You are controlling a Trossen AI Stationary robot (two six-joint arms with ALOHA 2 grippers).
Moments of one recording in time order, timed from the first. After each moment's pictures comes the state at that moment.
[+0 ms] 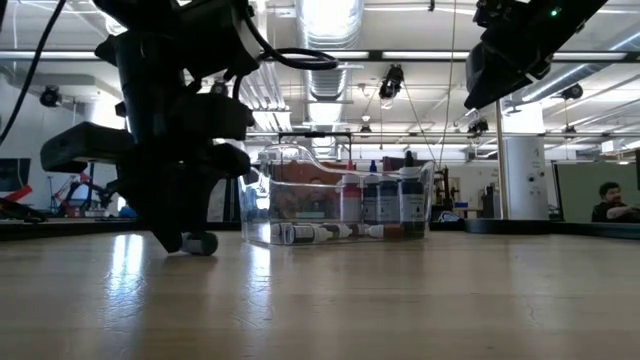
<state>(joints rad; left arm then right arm) -0.21 1.67 0.91 -0.46 0.00 0.16 0.17 1.00 0.80 -0.77 0.76 0.52</state>
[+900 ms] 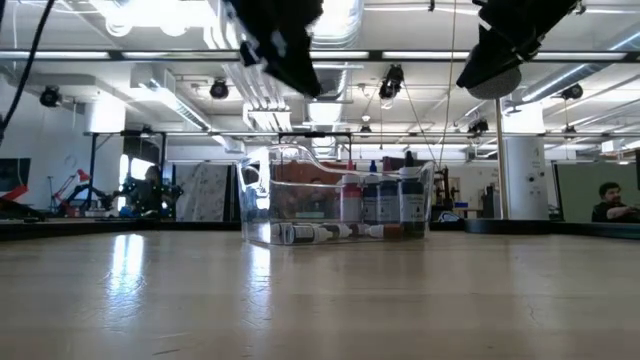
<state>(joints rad) -0.06 1.60 1.35 -0.56 -0.54 -0.22 0.16 1.00 0.89 -0.77 0.76 0.40</state>
